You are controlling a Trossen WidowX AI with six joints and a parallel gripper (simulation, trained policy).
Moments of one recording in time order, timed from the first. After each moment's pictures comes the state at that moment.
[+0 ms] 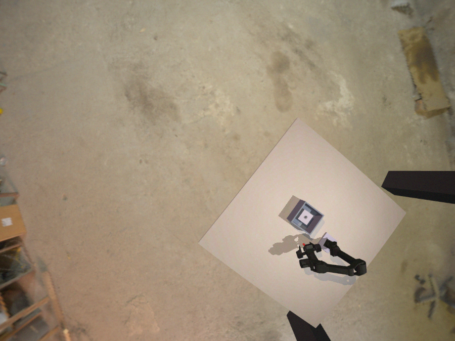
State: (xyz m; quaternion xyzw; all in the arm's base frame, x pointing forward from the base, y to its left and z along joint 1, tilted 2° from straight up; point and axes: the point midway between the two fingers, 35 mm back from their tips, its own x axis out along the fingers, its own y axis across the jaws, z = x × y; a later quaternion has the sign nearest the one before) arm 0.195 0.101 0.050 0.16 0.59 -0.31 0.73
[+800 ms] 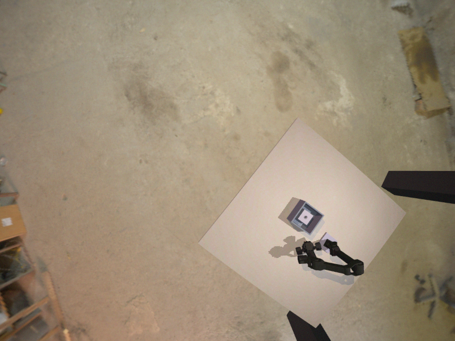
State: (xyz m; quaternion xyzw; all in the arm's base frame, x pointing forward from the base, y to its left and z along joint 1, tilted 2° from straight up) arm 0.196 0.083 0.038 0.14 0.60 -0.35 0.71
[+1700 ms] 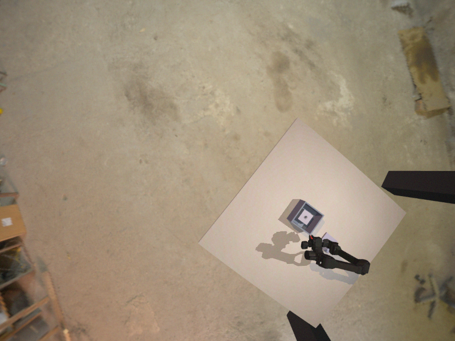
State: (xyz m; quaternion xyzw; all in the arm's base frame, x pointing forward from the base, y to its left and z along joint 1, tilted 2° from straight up) arm 0.250 0.011 0.146 0.21 0.48 -0.42 0.74
